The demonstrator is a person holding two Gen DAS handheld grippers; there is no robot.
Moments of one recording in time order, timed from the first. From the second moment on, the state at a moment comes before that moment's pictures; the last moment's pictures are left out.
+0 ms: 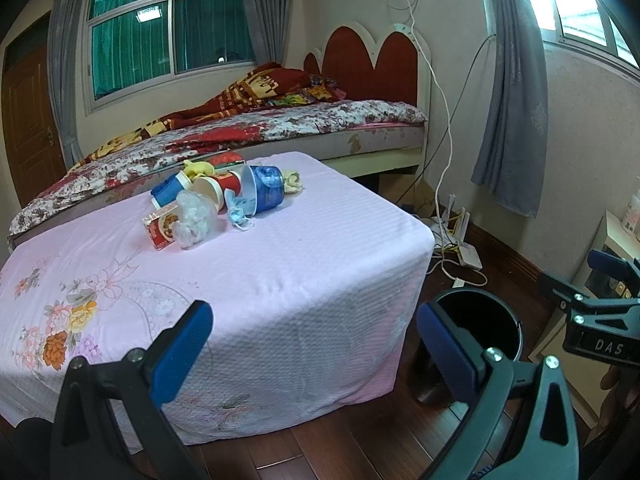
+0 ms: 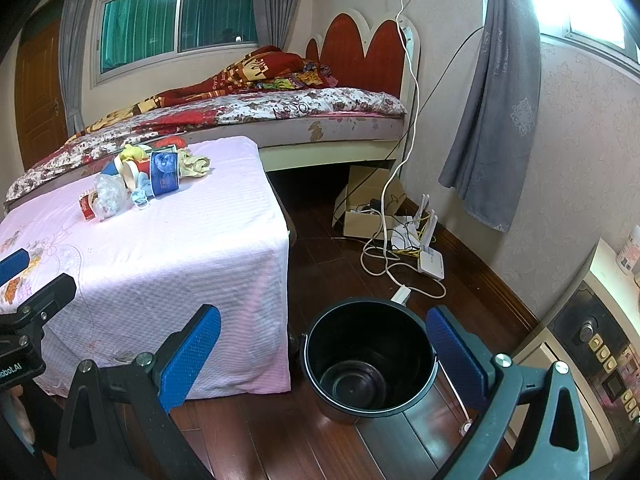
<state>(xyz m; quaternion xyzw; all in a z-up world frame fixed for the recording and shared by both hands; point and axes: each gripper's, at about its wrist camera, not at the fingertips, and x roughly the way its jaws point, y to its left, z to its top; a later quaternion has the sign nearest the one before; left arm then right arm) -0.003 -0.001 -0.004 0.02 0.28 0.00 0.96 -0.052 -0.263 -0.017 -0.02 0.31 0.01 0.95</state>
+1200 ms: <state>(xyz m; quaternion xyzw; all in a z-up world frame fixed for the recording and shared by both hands) -0.002 0.004 0.006 0.02 0.28 0.01 0.96 -0.049 -0.260 -0.015 -0.02 0.31 0.02 0.95</state>
